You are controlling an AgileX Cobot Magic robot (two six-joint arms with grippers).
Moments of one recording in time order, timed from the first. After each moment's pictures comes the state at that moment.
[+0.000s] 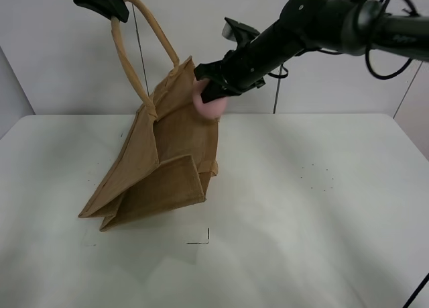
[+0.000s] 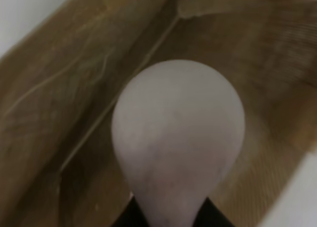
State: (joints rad) left arm -0.28 1.86 -2.19 -0.08 1.17 -0.11; right arm 0.41 2.13 -1.87 0.72 0.82 -0.49
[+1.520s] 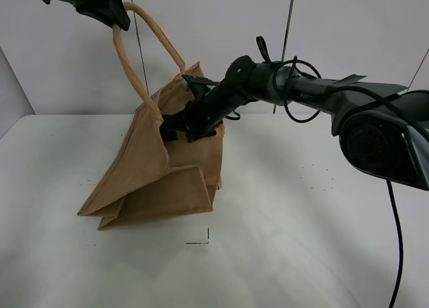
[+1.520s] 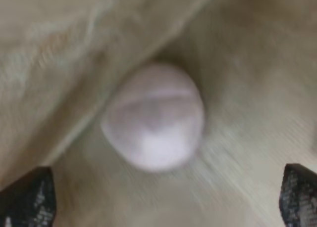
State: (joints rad) left arm -0.28 1.86 -2.16 -0.08 1.17 -0.11; right arm 0.51 2.41 -2.05 0.71 0.82 -0.50
